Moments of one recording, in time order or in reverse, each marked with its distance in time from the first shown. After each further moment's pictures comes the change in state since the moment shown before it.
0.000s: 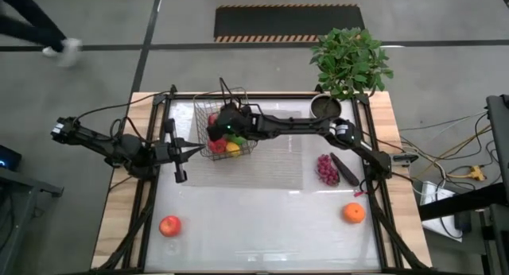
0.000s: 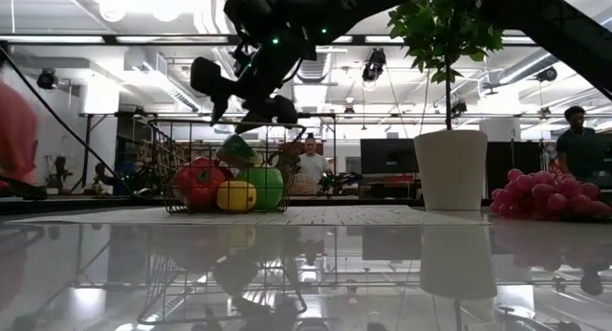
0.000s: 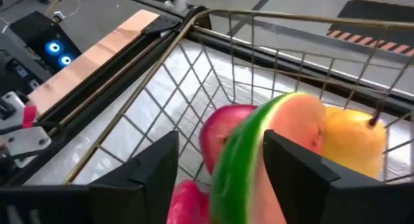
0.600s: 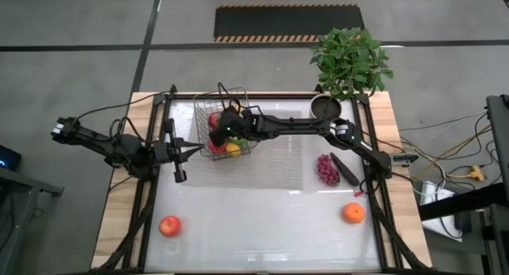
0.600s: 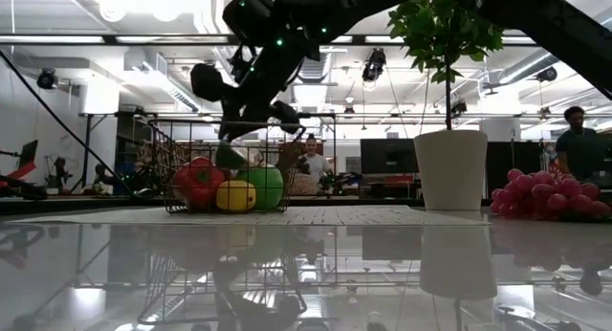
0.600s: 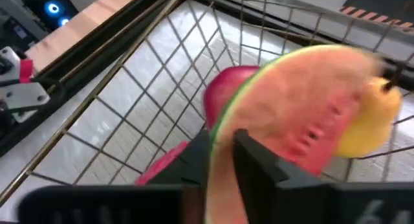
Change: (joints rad) left arm 0.000 -0.013 -0.010 0.002 0.000 0.013; right arm 0.001 -0.001 -0.002 -0.099 -0.087 -0.008
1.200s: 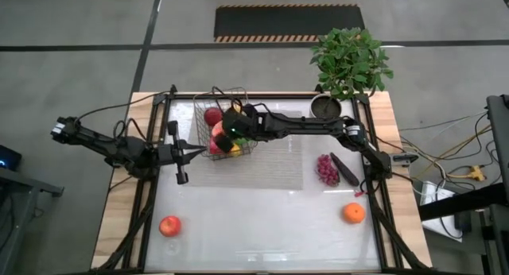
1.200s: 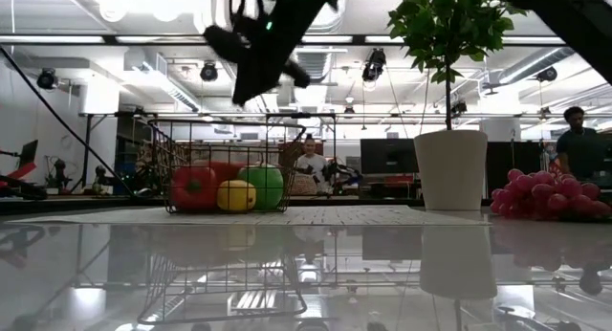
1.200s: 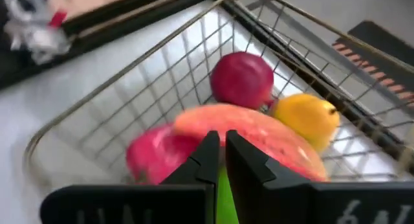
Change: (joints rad) left arm 0.000 0.028 -0.013 0.003 0.003 -0.082; right arm 0.058 -0.124 0.023 -0.192 0.009 -0.247
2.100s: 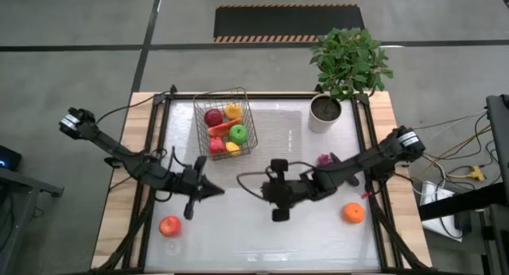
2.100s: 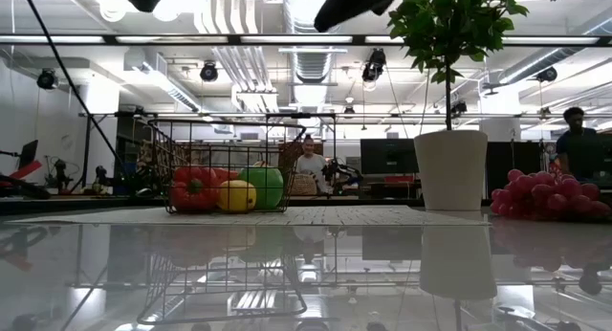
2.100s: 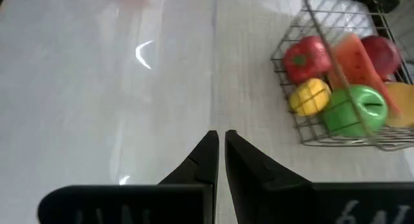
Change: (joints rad) left arm -0.196 0.382 0.089 0.085 0.128 -0.584; right arm 0.475 -0.483 -0.631 0.044 0.017 -0.220
